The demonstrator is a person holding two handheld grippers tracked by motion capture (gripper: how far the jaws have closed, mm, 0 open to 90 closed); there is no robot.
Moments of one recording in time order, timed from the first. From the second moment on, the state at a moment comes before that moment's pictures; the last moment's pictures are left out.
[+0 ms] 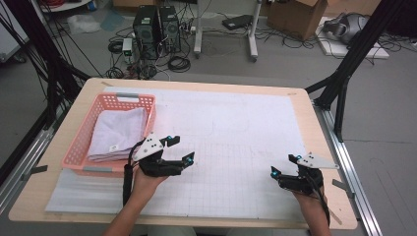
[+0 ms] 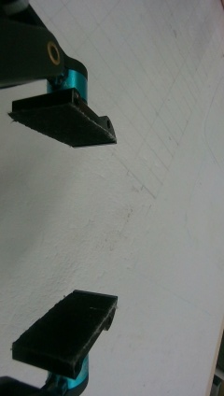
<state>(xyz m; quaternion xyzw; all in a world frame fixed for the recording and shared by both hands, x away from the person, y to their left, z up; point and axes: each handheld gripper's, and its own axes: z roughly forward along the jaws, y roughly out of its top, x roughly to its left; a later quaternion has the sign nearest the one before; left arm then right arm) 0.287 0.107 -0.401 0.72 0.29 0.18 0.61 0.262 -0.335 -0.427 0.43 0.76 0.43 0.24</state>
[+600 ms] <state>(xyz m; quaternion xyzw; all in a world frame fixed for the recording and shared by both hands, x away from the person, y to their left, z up) 0.286 0.093 -0.440 0.74 0.29 0.15 0.58 0.263 -0.338 -0.432 0.43 0.76 0.43 0.25</state>
